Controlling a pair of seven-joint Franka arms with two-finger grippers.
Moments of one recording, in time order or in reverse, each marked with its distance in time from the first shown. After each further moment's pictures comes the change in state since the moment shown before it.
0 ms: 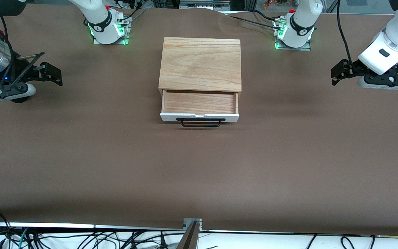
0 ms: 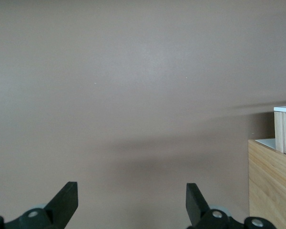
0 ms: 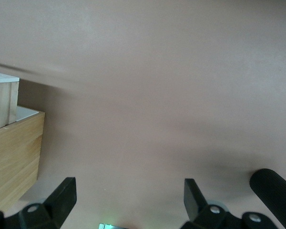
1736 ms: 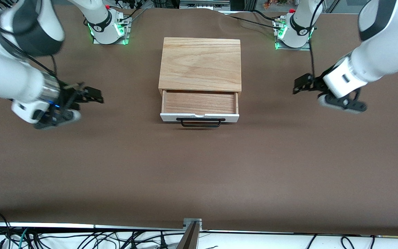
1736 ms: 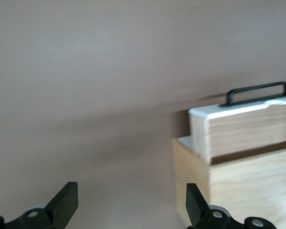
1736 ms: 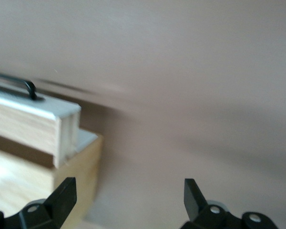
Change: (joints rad) left arm -0.085 0.245 -0.022 0.103 -0.316 0.074 0.001; right arm 0.097 0.219 0.011 -0.014 0.284 0.200 0.096
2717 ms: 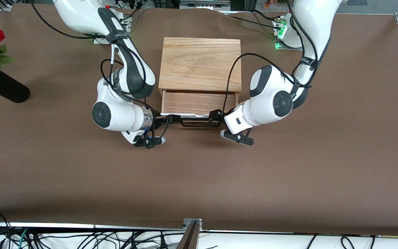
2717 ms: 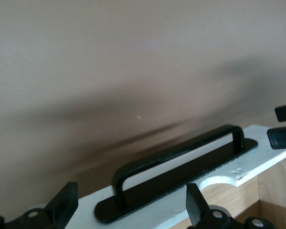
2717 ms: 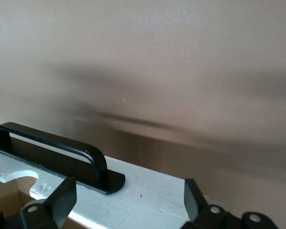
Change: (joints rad) left arm -0.304 0.417 -0.012 0.079 -0.244 0.444 -0.004; right arm 0.210 0.304 0.018 0.028 0.312 0.302 0.146
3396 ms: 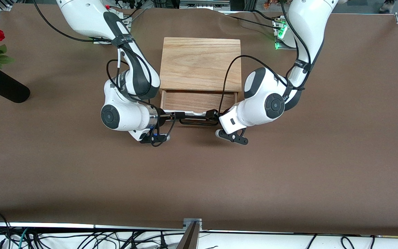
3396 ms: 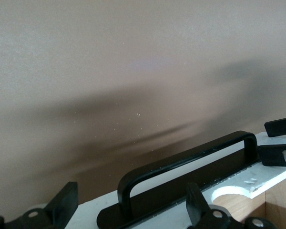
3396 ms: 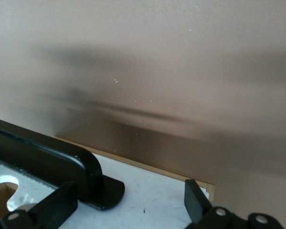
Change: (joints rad) left arm -0.006 0.019 0.001 0.007 -0.004 0.003 -0.003; right arm 0.007 0.009 0.018 -0.042 0.011 -0.004 0.022
